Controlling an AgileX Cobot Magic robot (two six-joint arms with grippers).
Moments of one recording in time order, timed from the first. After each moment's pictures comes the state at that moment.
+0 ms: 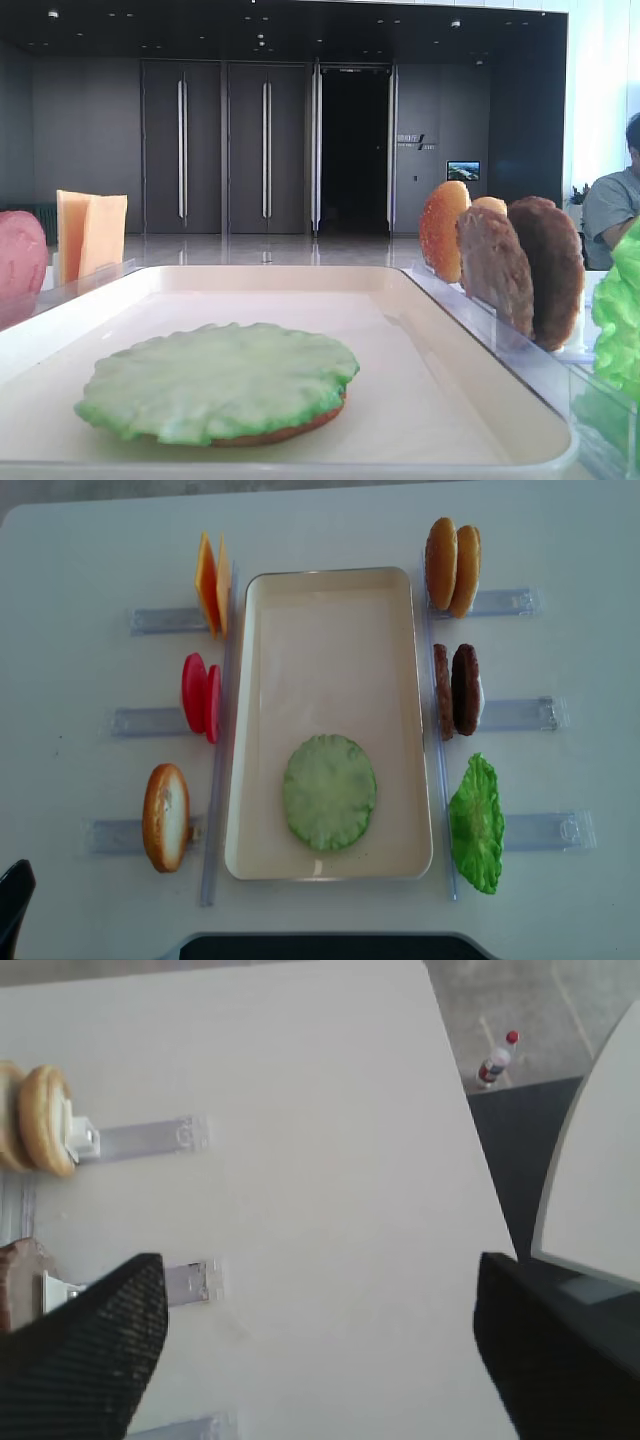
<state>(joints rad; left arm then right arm) 0.09 -0.02 -0.48 -0.09 1.11 0.08 -0.01 0.91 -1.26 -0.10 1.22 0.07</state>
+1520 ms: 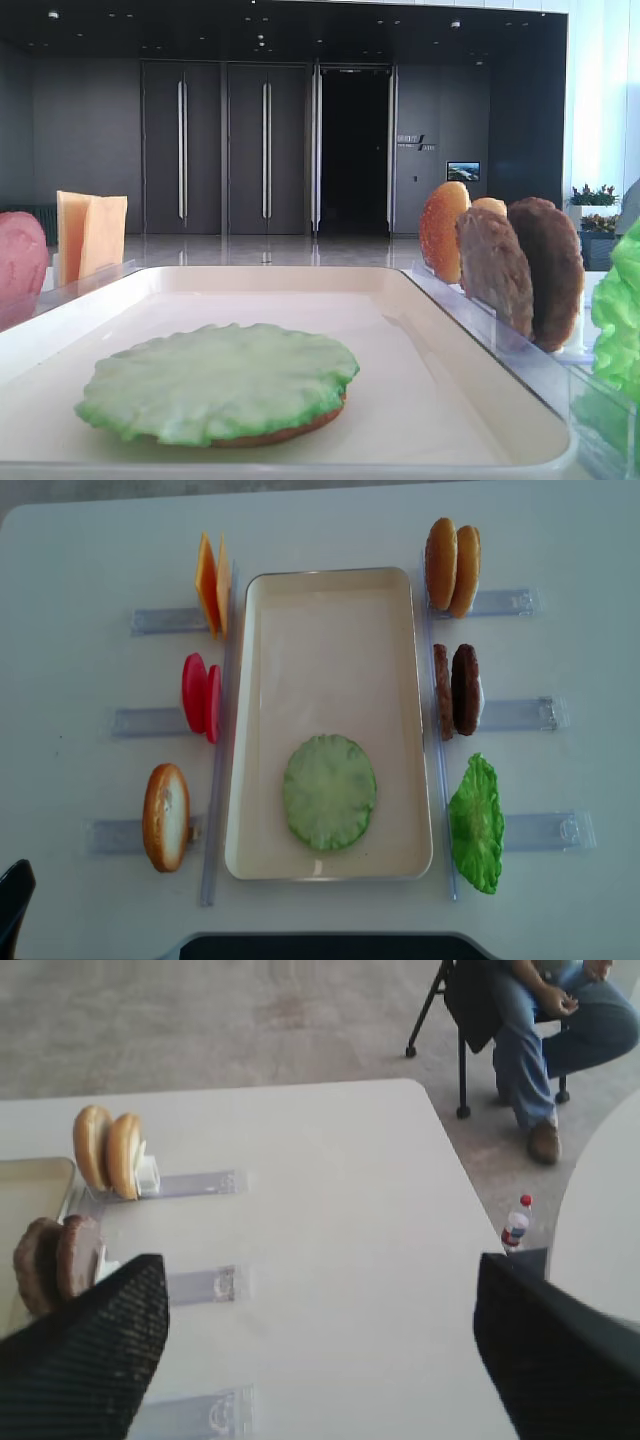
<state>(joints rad) 0.09 -0.02 -0.48 -0.09 1.11 0.08 -0.01 0.09 -0.85 -0.04 1.21 0.00</state>
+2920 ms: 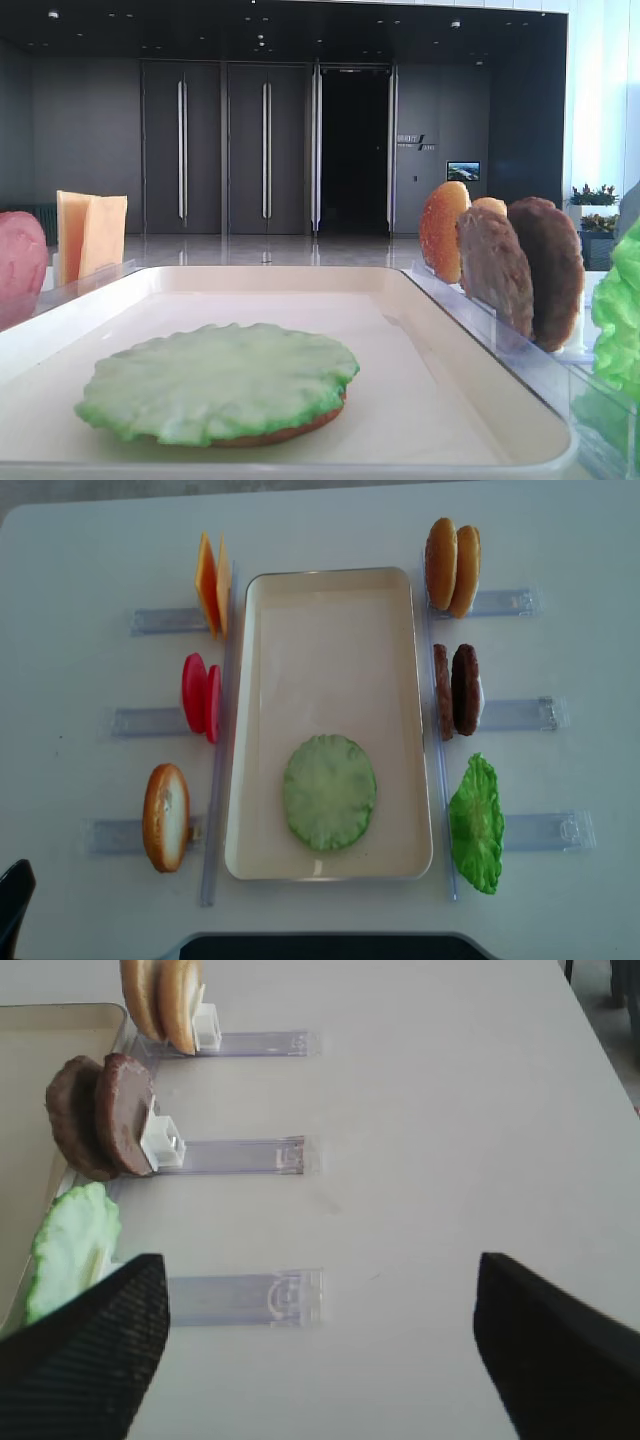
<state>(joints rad) 0.09 -0.02 -0.48 -0.09 1.11 0.08 -0.01 -0.01 -0.51 0.11 1.14 -0.08</state>
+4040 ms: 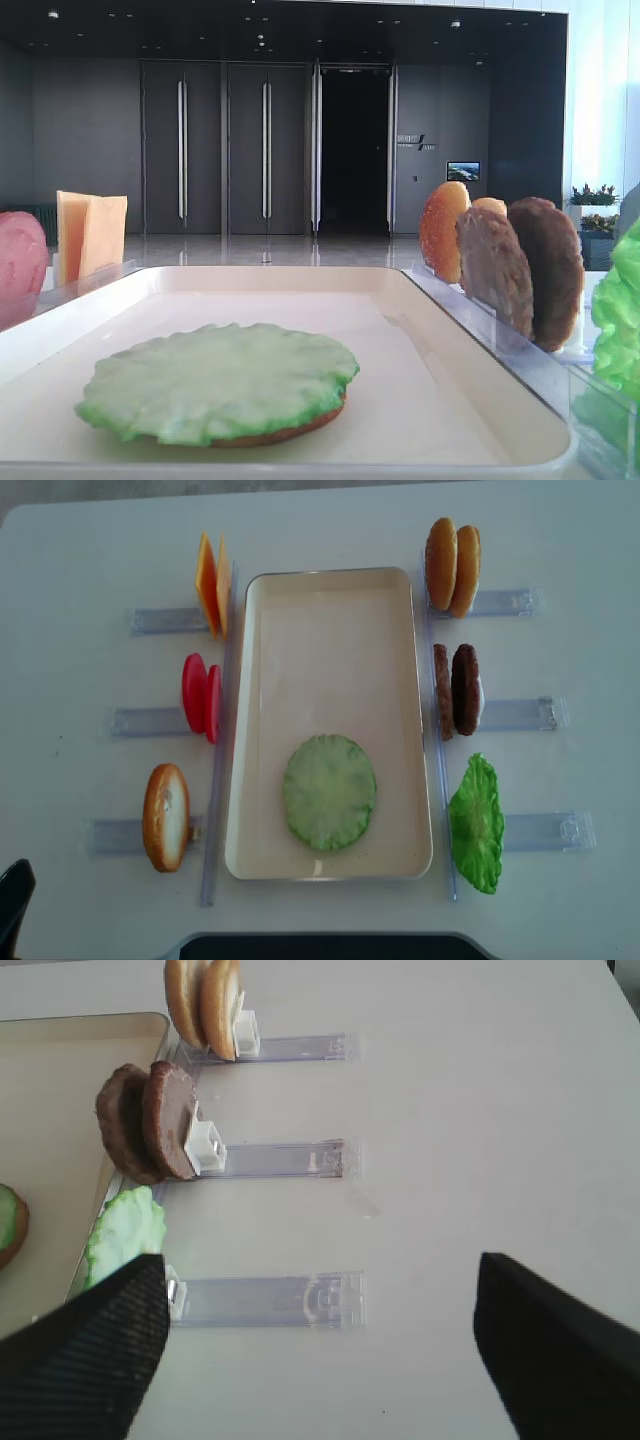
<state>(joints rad) 0.09 -0.02 -0.48 -0.09 1.11 0.07 -0.01 -0.01 -0.51 0.17 1.14 -0.08</state>
